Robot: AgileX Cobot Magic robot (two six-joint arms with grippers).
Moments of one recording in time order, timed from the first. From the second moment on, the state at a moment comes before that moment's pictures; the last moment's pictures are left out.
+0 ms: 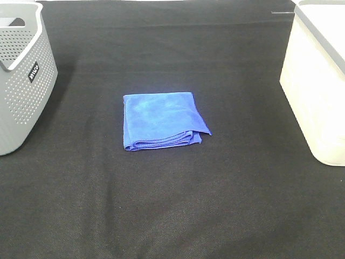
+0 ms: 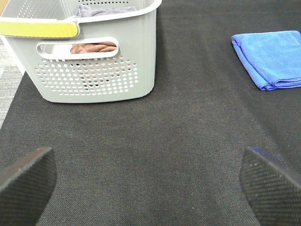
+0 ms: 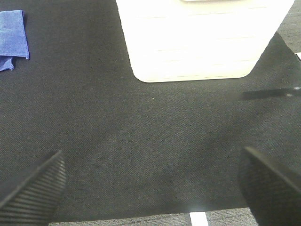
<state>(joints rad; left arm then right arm) -0.01 -0.01 -0.50 -0.01 1.05 0.01 -0.06 0.00 -0.46 -0.05 1.11 0.01</state>
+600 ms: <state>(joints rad) -0.01 -0.01 -0.50 -0.01 1.05 0.01 -0.06 0.00 -0.46 -0.05 1.11 0.01</state>
